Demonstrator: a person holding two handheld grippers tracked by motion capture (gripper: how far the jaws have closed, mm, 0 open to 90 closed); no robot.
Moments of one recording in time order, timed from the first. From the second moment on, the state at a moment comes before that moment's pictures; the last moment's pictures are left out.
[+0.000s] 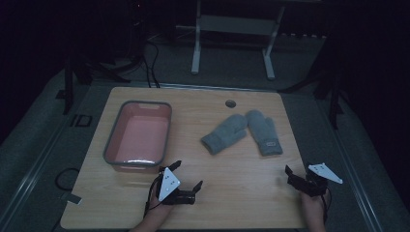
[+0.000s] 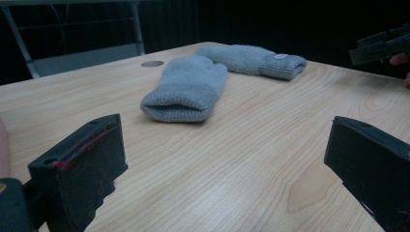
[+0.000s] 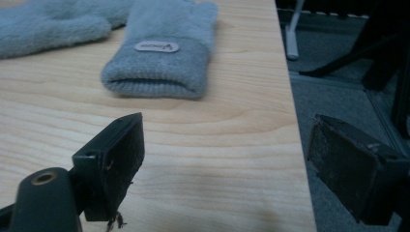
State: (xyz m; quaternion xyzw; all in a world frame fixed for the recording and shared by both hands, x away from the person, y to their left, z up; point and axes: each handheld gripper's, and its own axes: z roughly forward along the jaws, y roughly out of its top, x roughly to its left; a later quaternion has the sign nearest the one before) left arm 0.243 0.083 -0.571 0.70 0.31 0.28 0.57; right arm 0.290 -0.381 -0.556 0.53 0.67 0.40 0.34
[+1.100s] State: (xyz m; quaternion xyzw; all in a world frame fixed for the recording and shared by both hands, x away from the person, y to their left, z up) left arm 0.245 0.086 -0.571 0.70 0.33 0.26 0.58; right arm 0.330 -0.364 -0.497 0.49 0.72 0.40 0.28
